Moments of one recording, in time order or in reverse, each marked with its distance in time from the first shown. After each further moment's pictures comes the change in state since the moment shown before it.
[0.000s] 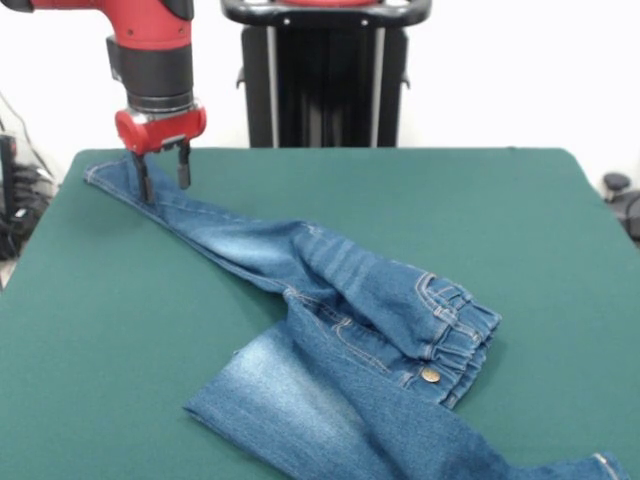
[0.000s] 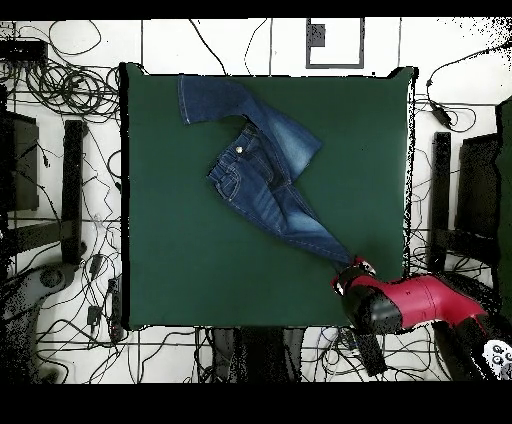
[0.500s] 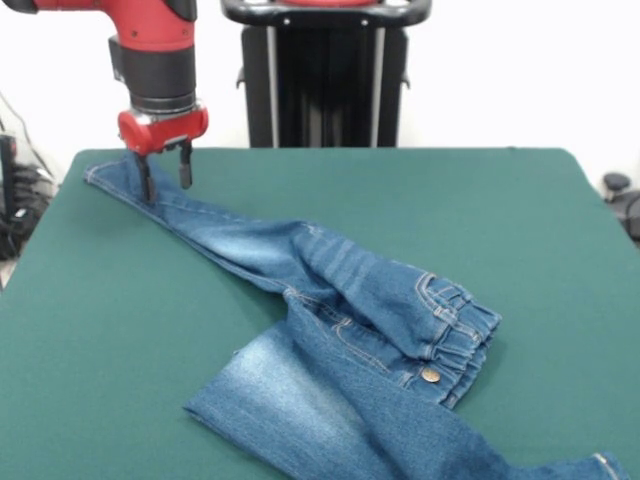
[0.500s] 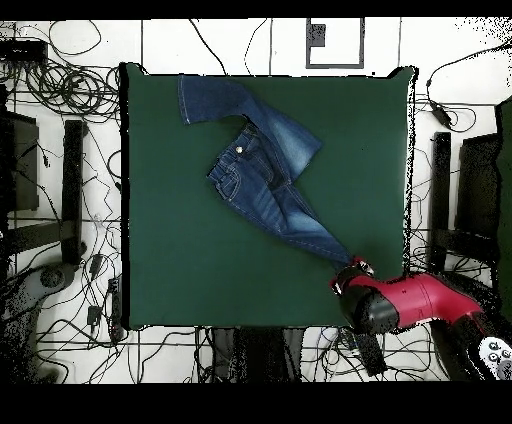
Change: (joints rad) arm 0.015 0.003 0.000 0.000 -0.022 0.008 0.000
